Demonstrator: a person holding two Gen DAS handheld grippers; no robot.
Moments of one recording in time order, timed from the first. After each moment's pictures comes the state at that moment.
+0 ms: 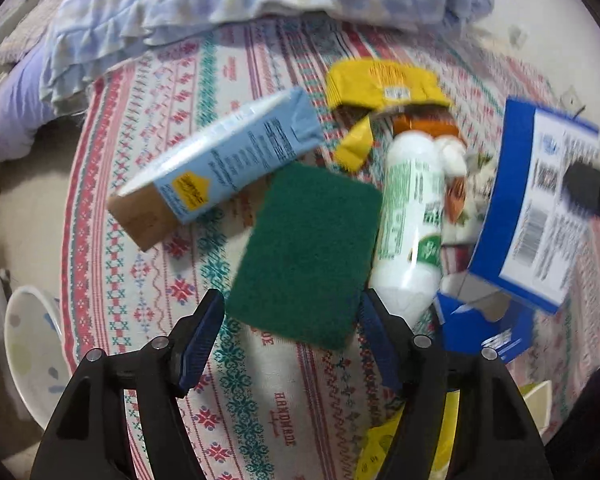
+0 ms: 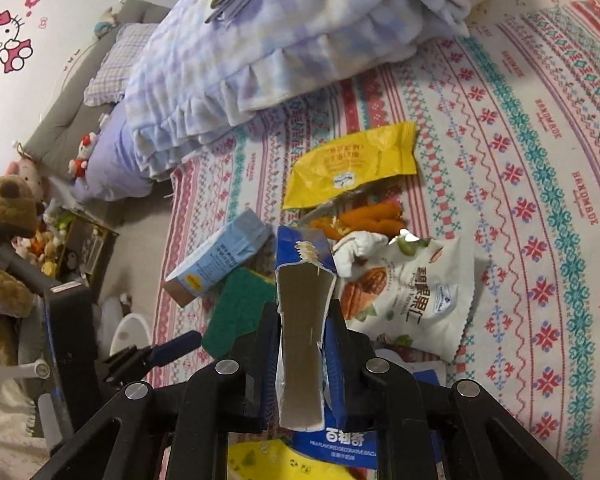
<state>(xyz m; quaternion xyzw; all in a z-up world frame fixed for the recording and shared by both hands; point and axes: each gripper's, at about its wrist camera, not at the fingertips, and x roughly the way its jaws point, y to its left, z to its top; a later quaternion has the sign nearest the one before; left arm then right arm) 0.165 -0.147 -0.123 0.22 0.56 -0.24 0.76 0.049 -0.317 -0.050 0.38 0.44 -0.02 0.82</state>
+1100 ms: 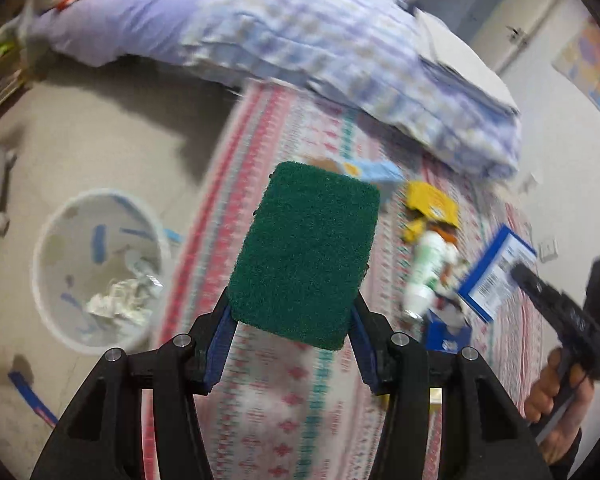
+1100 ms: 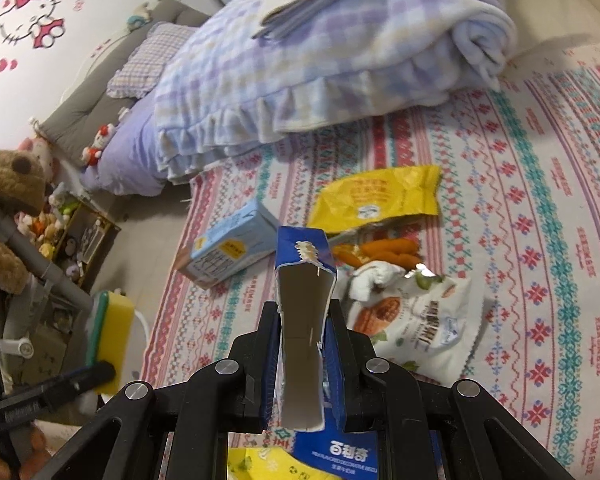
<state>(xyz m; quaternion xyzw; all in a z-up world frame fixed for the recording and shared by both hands) 0.168 0.023 -0.024 -0.03 0.54 -0.17 0.82 0.041 -0.301 -0.025 0.32 0.40 0.01 0.86</state>
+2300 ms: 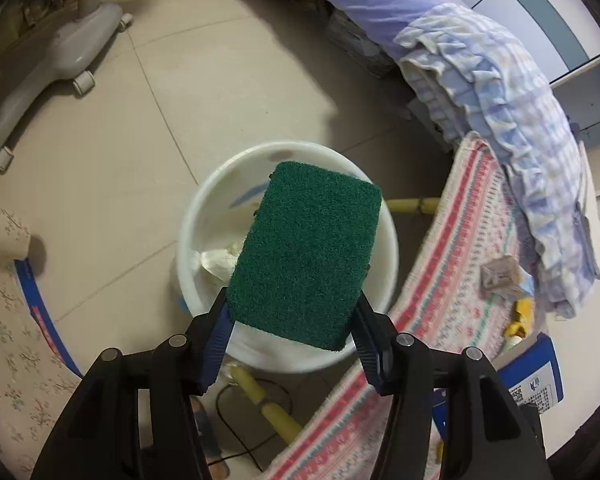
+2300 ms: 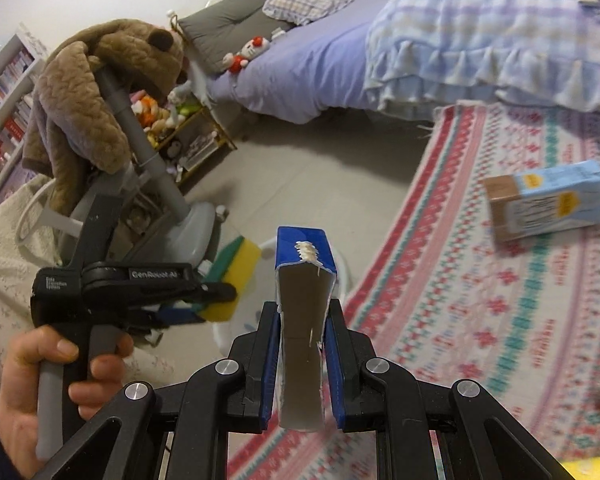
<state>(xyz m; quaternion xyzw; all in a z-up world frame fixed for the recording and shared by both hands) 0.231 0.213 -0.094 -0.19 0.61 0.00 0.77 0.106 -0.063 -0.015 0.22 0.39 0.20 0.87</state>
